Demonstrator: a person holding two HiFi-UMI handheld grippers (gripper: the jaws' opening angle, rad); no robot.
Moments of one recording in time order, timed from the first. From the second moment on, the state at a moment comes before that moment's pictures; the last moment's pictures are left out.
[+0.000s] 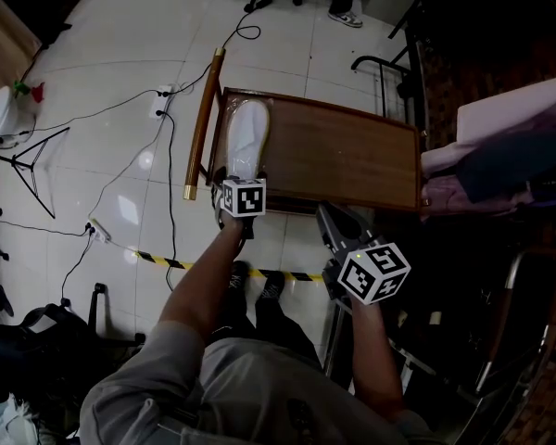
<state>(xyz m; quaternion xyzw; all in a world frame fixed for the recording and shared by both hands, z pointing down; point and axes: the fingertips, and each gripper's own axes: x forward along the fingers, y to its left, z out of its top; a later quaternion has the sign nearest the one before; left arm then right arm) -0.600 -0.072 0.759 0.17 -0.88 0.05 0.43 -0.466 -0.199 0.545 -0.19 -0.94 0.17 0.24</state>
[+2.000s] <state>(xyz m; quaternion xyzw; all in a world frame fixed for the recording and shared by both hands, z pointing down) -0.419 -0.158 0.492 0.53 -0.82 0.01 0.23 -0.262 -0.218 0.415 0.09 -0.98 0.13 0.09</state>
